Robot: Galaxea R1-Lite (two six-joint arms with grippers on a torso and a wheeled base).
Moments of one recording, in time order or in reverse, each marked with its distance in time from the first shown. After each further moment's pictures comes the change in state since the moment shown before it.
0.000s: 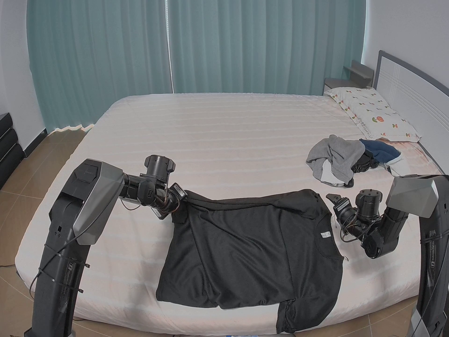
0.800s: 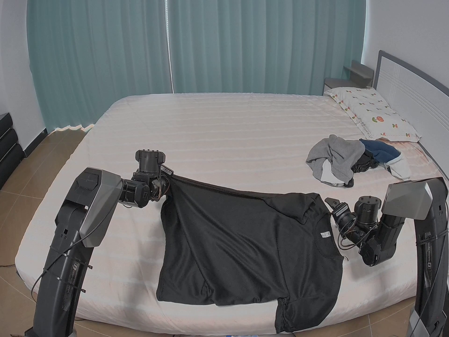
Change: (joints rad) left arm 0.055 0.103 -0.119 -0.324 0.197 -0.199; right arm 0.013 0.046 0.051 -0.129 -0.010 -0.008
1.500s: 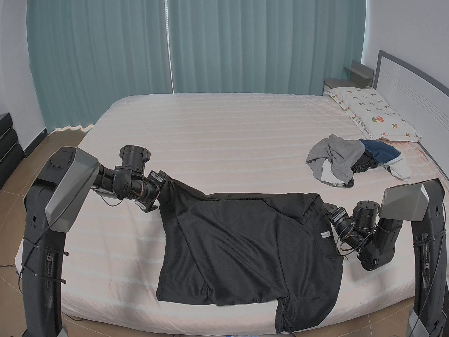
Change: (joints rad) left arm 0.044 -0.243 0.313 0.175 -0.276 0.010; right arm 0.011 0.025 0.029 -0.044 0.000 -0.061
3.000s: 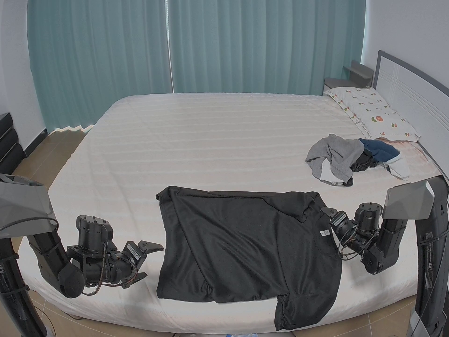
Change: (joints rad) left arm -0.091 -0.470 1.389 -0.921 -0.143 -0.001; right arm 0.016 -0.051 0.095 -0.009 0.033 -0.006
